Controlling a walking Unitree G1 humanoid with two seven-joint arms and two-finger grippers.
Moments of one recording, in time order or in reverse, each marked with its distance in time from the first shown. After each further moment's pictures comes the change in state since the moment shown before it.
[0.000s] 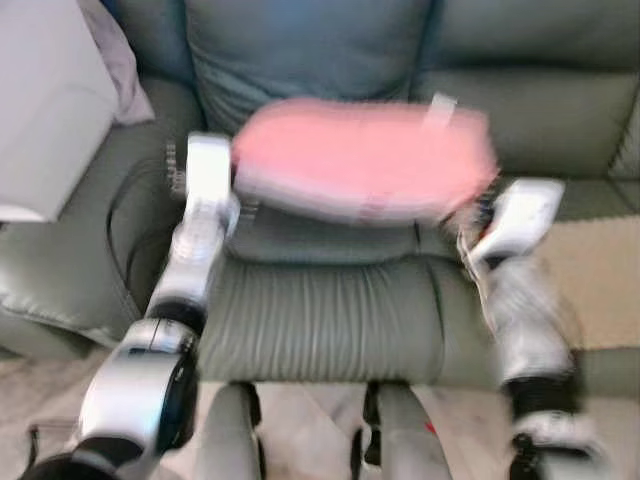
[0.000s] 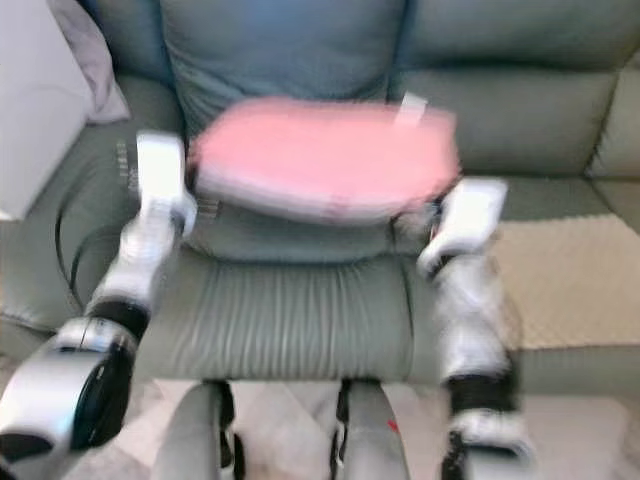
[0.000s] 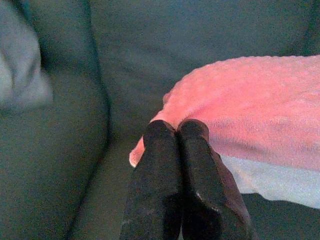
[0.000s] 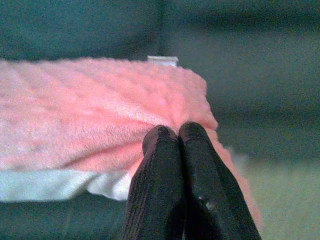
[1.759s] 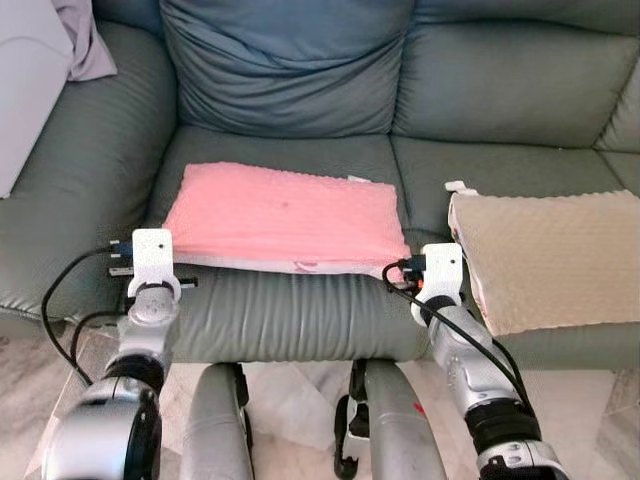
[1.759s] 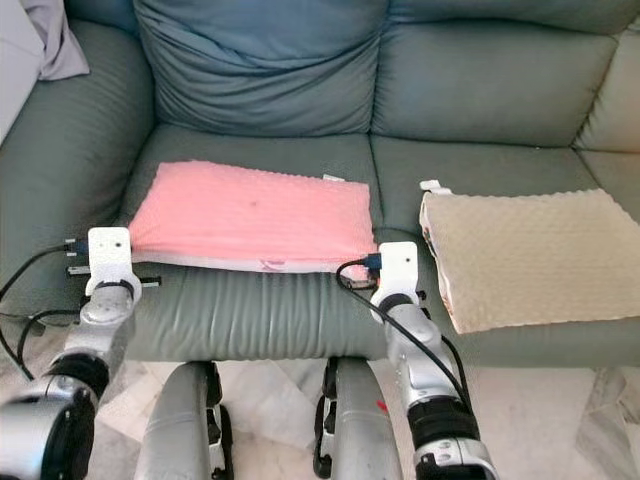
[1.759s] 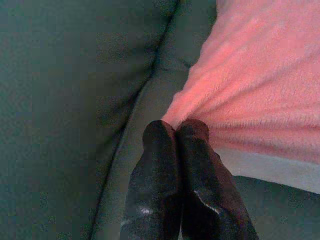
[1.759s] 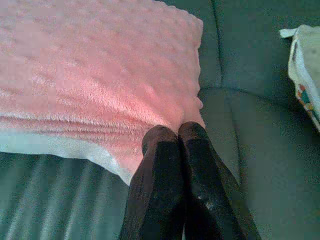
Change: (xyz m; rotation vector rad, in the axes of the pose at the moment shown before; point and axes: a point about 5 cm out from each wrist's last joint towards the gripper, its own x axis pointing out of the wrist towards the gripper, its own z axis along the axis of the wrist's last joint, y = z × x) left arm -0.045 0.061 -0.069 0.099 0.248 0.338; right arm -0.017 0.037 -0.050 -0.031 0.279 0.152
